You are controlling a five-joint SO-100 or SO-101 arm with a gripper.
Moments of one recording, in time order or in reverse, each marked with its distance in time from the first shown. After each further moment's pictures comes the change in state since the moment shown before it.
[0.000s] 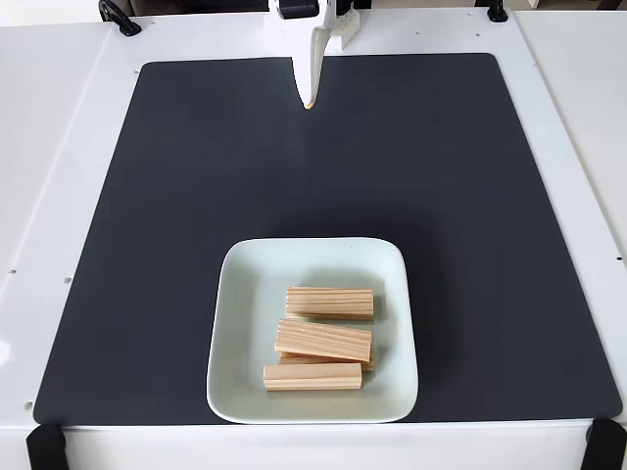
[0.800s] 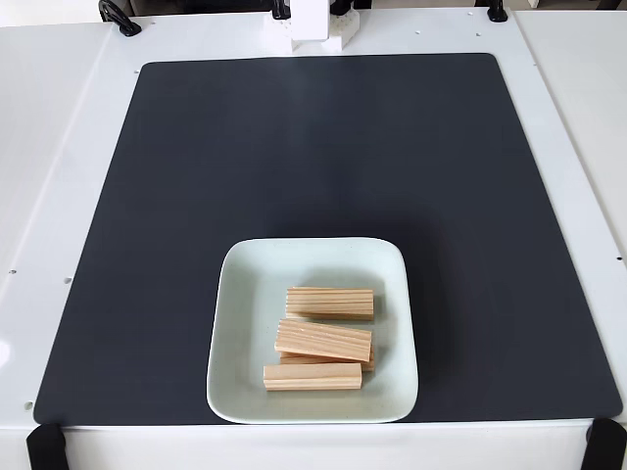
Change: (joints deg) arm -1.0 -0.4 -12.4 -29.9 -11.9
